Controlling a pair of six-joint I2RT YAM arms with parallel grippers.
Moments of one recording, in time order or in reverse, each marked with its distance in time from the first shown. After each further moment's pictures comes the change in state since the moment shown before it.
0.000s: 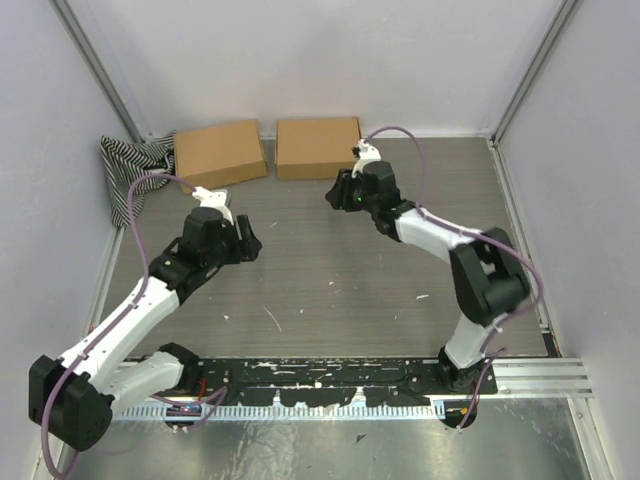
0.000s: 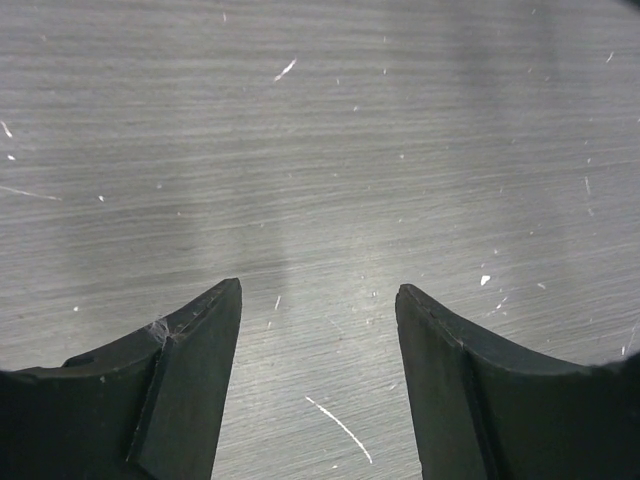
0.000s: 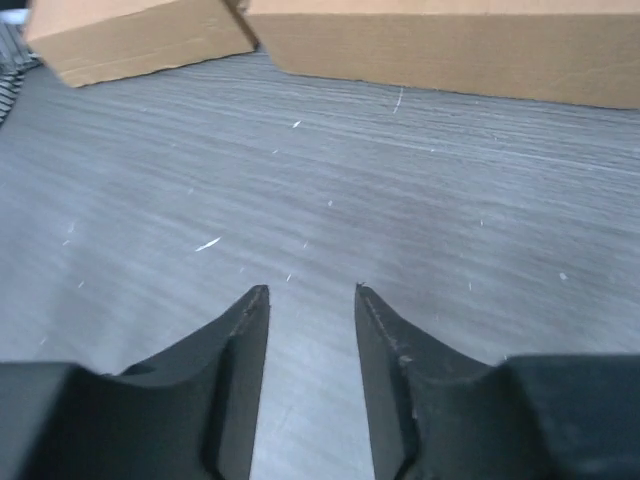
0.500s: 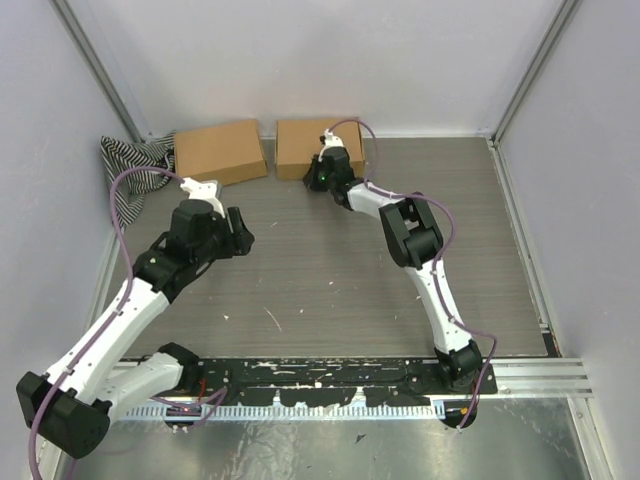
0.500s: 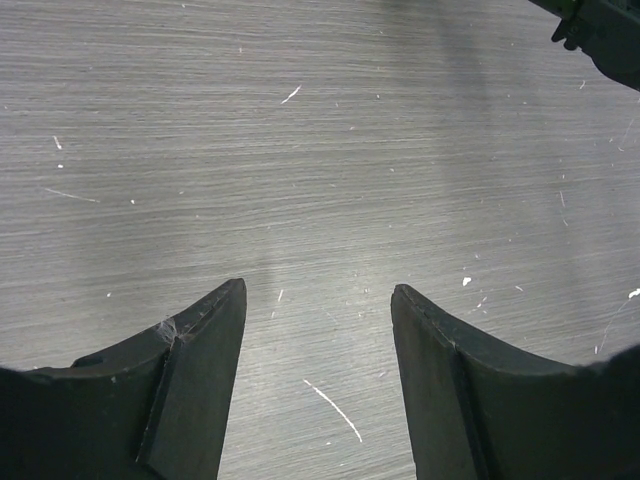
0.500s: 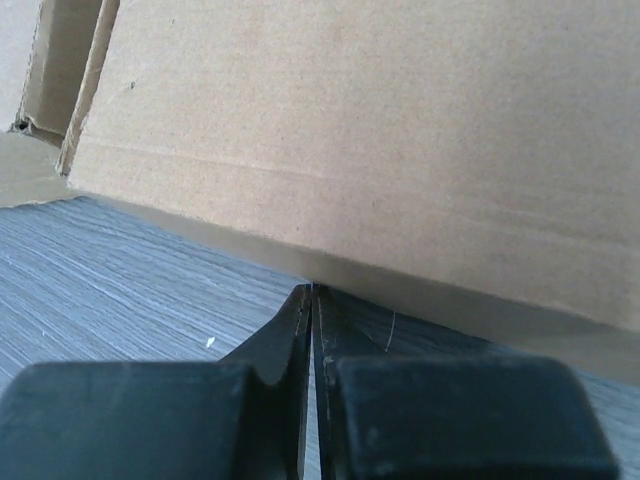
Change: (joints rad) left arm 0.000 -0.045 0.115 -0.153 -0.026 0.002; right arm 0.002 0.715 0.761 -0.051 0.022 0.074
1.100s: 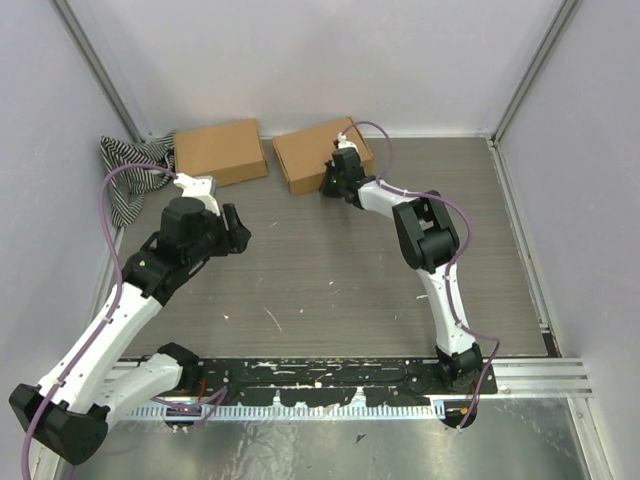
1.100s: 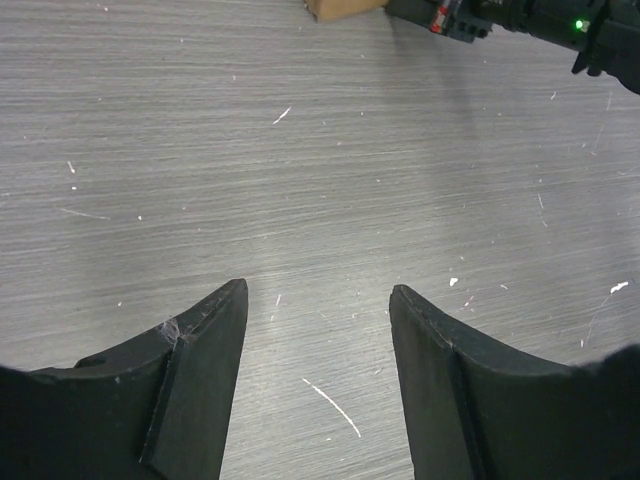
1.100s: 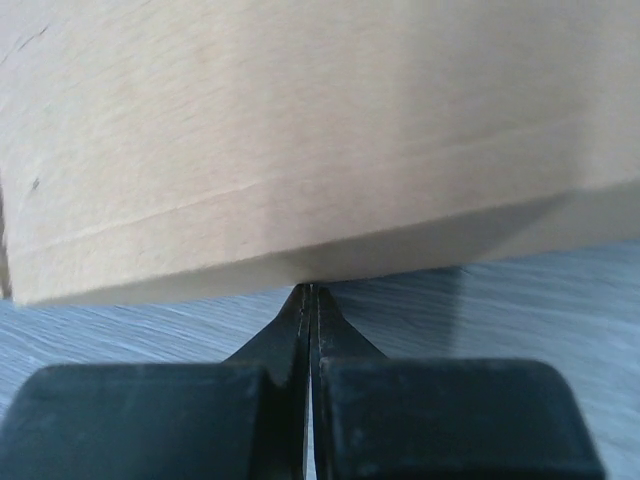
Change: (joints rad) left arm 0.000 -0.032 0.063 -0.040 0.008 0.037; right arm -0.031 -0.196 -0.220 -0.159 0.084 0.023
